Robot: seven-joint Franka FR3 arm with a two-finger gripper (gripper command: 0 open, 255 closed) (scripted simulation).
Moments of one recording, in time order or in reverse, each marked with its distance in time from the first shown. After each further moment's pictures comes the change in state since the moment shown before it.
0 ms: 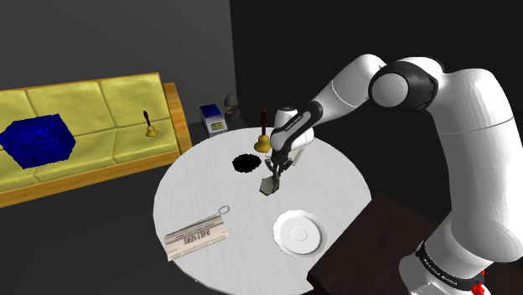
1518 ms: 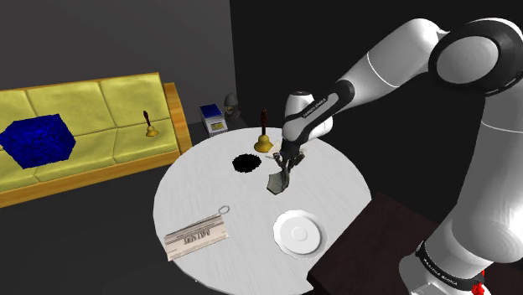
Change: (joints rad) arm 0.010 -0.359 0.025 -0.313 0.027 -0.044 0.028
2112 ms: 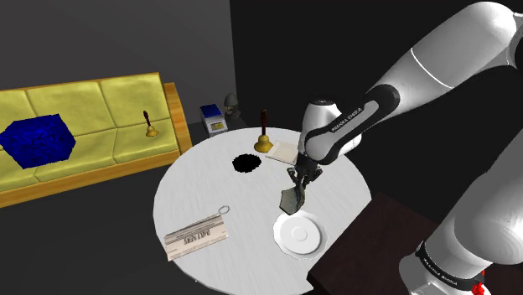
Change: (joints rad) arm 0.043 -0.295 0.056 -0.375 0.073 0.087 0.035
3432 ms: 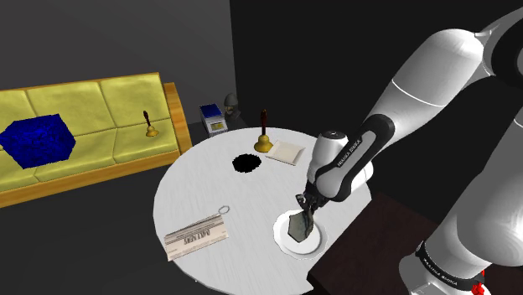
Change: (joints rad) arm 0.054 0.092 0.044 -0.193 0.102 0.288 -0.021
